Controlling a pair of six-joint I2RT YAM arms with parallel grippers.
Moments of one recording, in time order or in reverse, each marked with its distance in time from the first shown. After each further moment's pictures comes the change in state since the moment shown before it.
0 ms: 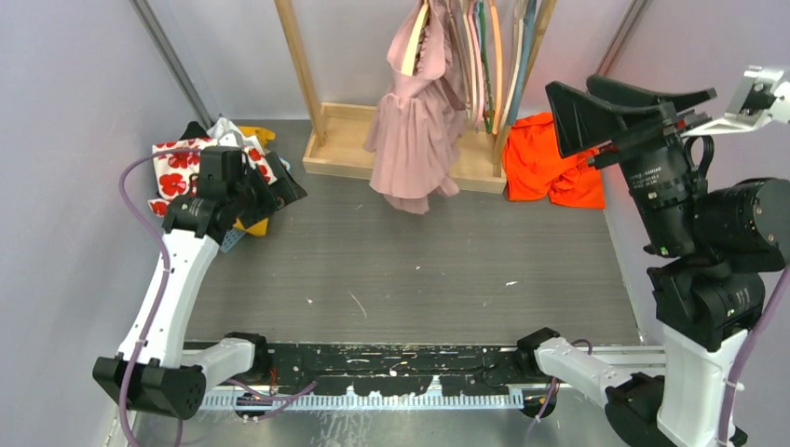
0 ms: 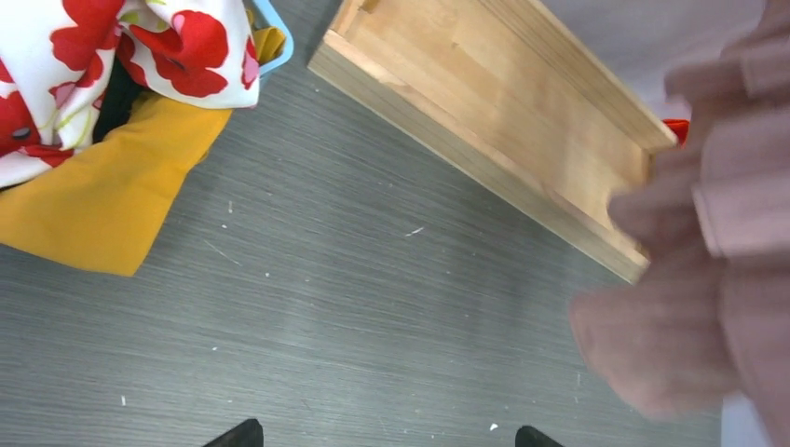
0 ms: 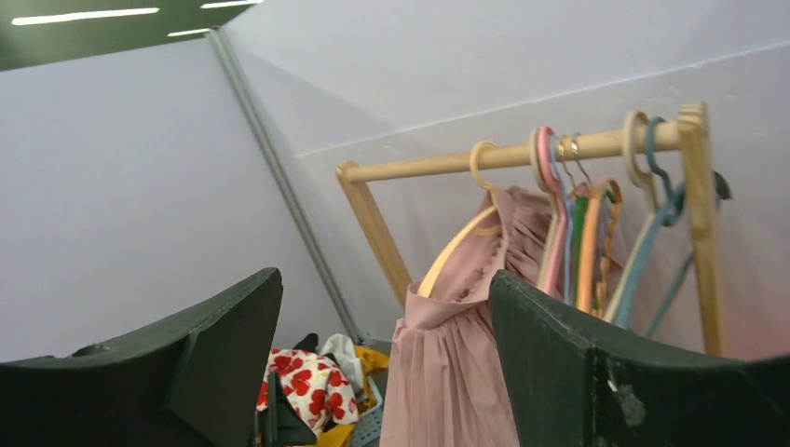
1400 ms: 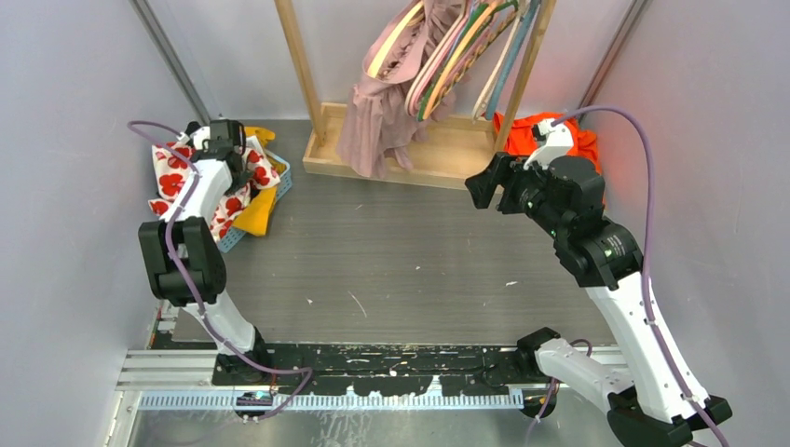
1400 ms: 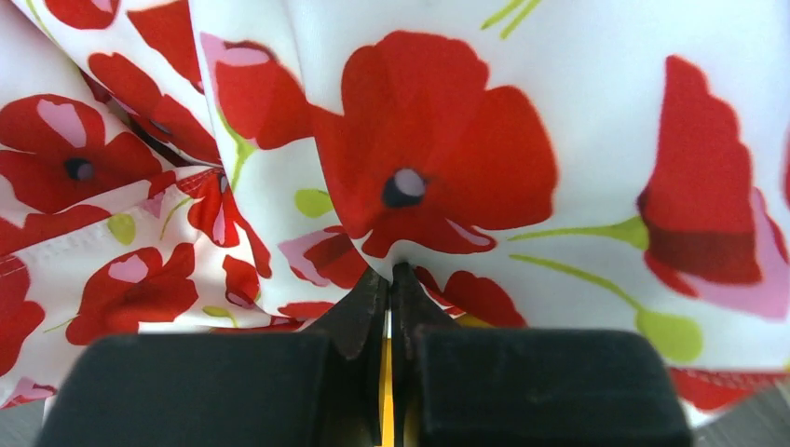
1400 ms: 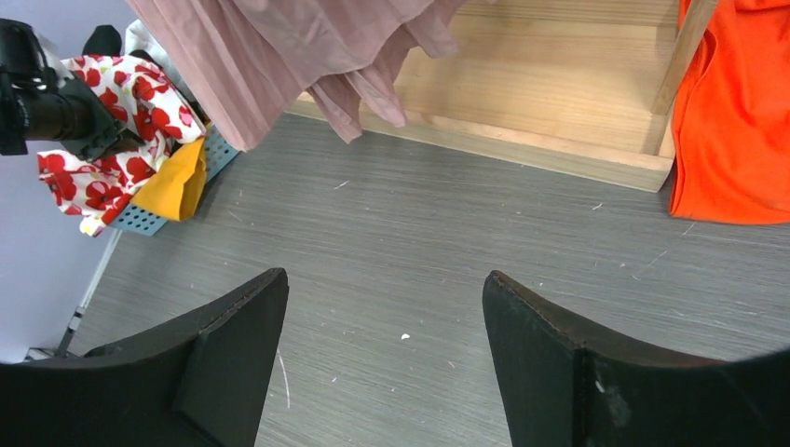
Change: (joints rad) left arm 0.250 0.638 0.171 0.245 -0.561 0.026; right arm 0.000 -0.092 -0.634 -0.218 0.027 -0.017
